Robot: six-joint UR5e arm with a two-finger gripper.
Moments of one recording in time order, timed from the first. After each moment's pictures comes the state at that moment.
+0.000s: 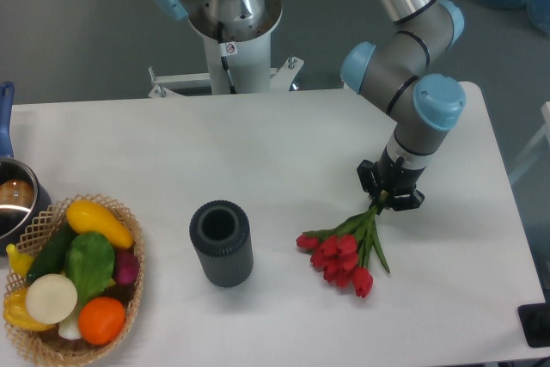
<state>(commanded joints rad) 2.78 -2.04 -1.73 -0.90 1.35 1.41</state>
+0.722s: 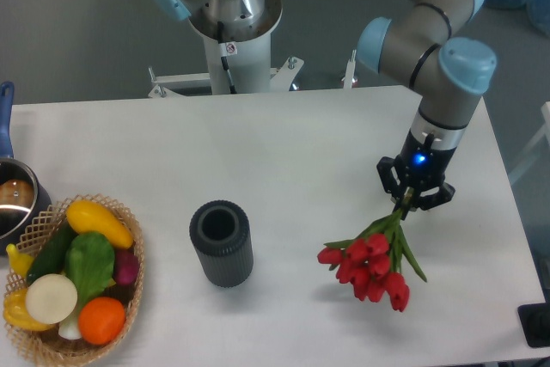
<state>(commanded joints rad) 2.83 -1.97 -1.60 -0.90 1.08 1.27</state>
